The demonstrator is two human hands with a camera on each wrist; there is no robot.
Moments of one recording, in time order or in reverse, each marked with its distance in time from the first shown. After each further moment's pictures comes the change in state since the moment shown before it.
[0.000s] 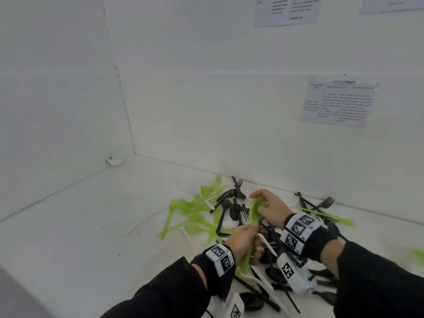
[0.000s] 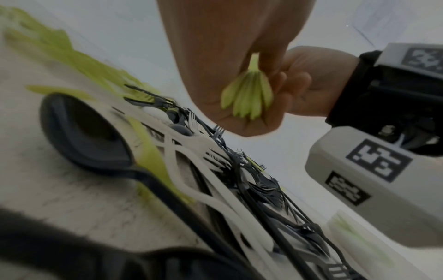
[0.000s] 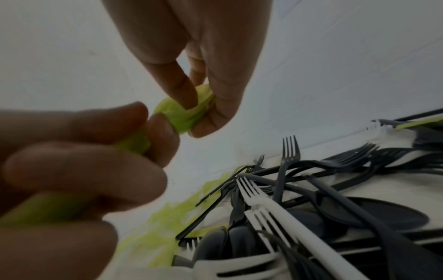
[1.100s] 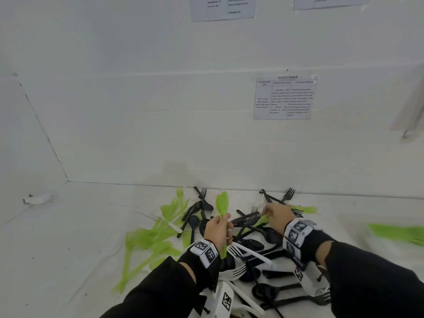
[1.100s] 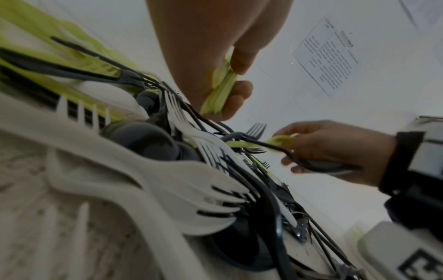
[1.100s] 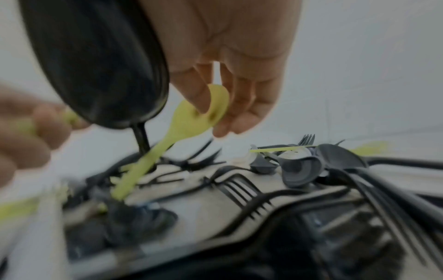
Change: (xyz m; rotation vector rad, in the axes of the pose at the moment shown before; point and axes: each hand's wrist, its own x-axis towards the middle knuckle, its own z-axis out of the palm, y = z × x) left_hand 0.105 0.017 -0.010 -0.017 0.149 0.126; right_hand 0.016 0.071 -0.049 -0.561 0.169 0.347
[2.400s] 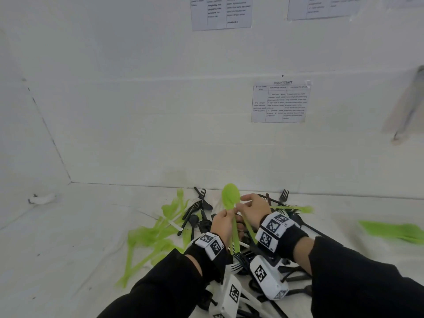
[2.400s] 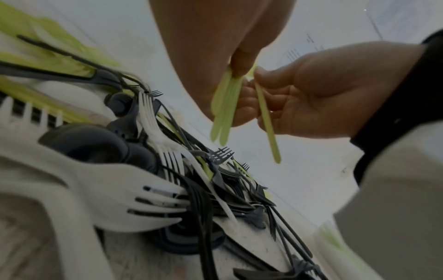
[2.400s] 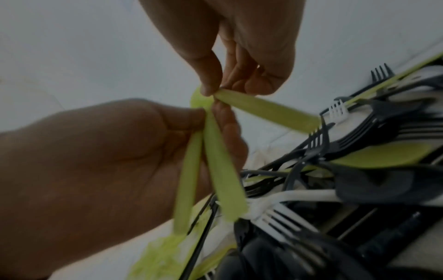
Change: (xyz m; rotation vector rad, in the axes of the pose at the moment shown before) left_hand -0.019 0.011 0.018 -0.027 -0.091 0.019; right_hand -0.027 -0.070 0.001 0.707 0.104 0.140
